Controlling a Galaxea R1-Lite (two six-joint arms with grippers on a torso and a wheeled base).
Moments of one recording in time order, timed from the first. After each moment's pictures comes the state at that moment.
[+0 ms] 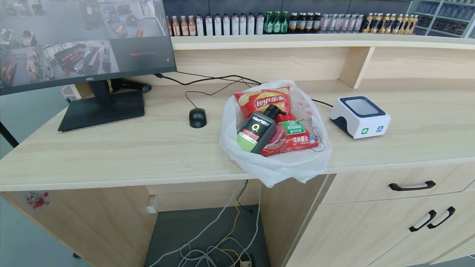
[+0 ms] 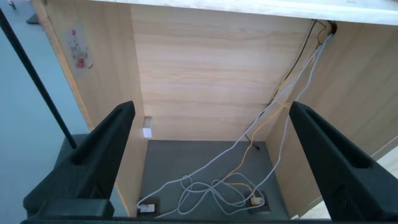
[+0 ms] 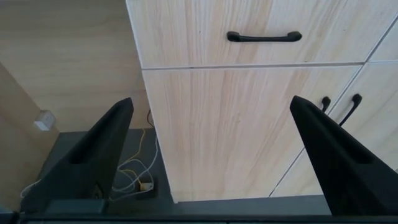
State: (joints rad) left arm 0.00 0.00 0.00 0.00 0.00 -0.01; right arm 0.00 0.00 0.00 0.00 0.00 -0.02
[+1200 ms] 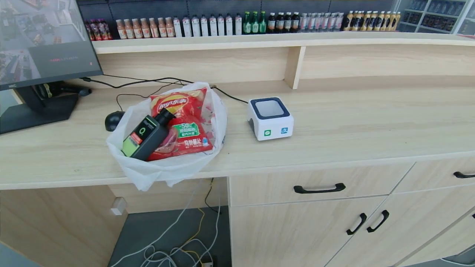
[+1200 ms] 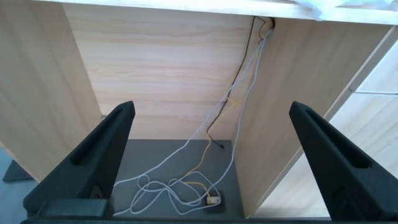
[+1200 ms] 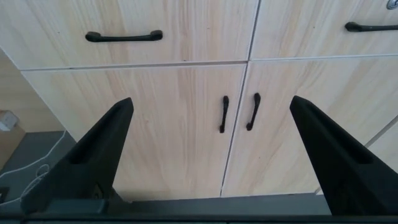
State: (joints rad) left arm 0.00 0.00 0.00 0.00 0.00 -0.01; right arm 0.00 0.00 0.00 0.00 0.00 -0.02
